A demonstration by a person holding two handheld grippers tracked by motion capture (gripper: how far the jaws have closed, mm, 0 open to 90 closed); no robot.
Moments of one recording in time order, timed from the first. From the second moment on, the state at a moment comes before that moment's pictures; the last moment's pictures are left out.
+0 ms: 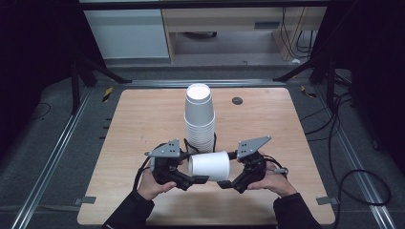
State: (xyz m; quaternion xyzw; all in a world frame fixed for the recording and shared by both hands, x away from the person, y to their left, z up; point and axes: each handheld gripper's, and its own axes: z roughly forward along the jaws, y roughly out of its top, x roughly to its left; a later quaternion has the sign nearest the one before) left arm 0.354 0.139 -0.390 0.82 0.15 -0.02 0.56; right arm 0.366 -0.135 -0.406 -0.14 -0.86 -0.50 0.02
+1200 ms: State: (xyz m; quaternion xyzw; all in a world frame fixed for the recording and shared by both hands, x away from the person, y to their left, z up) left arm 0.353 0.132 -0.394 0.83 0.13 -0.03 0.55; right arm 0.365 -0.130 -0.411 -0.11 -0.85 -0.51 0.05
